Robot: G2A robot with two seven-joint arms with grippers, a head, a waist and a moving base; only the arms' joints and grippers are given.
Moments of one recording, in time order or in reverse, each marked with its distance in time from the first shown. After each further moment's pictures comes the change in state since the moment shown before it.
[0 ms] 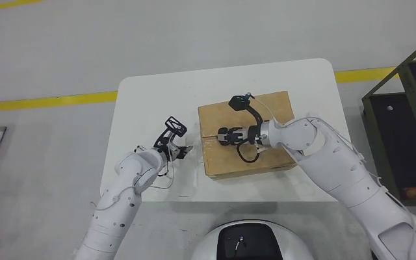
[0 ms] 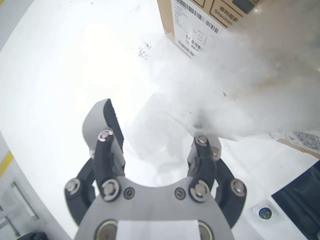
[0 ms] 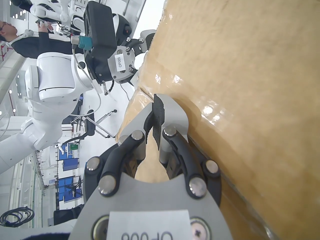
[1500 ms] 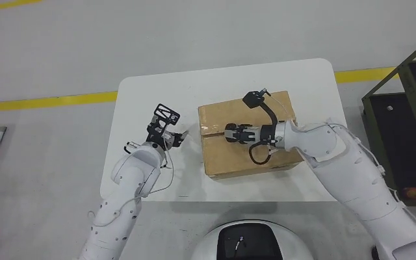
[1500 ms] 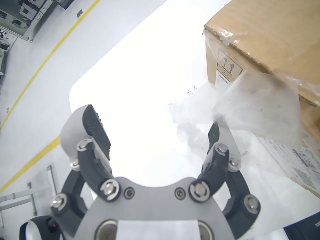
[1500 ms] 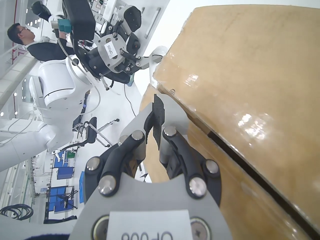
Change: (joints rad) left arm 0.073 -0.021 -0.078 -0.237 0.210 0.213 0.007; right arm -0.135 0.046 0.150 -0.200 -0.010 -0.017 -0.003
